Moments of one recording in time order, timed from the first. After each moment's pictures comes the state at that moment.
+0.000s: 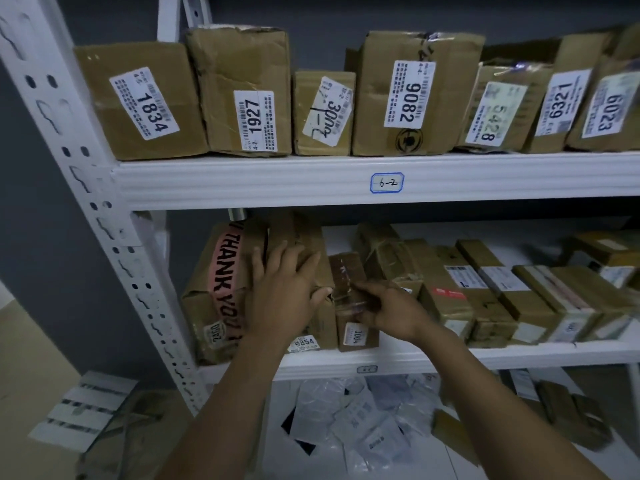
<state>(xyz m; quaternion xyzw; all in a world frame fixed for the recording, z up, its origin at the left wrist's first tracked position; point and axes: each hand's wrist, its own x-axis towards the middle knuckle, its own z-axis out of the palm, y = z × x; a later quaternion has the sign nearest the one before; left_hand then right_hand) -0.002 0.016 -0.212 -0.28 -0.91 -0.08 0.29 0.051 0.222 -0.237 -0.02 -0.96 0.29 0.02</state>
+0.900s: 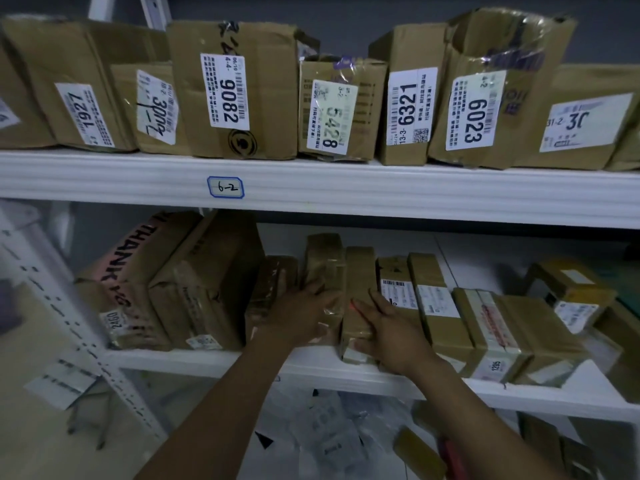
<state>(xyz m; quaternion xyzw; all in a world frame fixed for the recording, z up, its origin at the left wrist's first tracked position) -0.004 0.206 -0.270 -0.35 -0.94 -0.01 0.02 0.077 0.402 -0.274 0.03 -0.99 0.15 -0.03</state>
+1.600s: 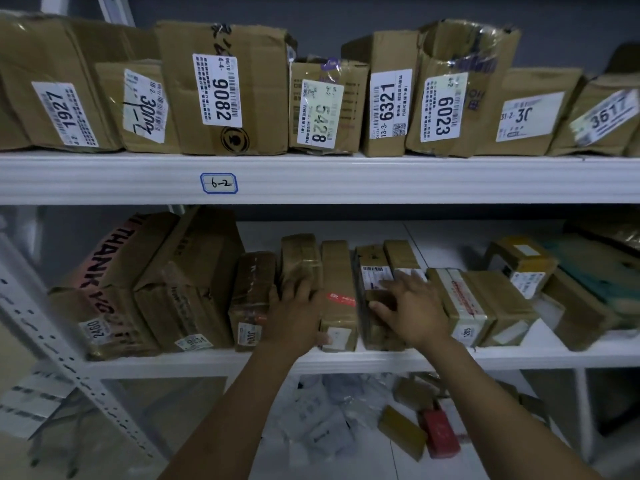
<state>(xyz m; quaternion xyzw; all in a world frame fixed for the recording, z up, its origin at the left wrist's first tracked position) 0.044 0.211 -0.261 -0.29 -0.96 -0.01 0.03 0.111 0.419 -0.250 -0.13 -0.98 0.09 0.09</state>
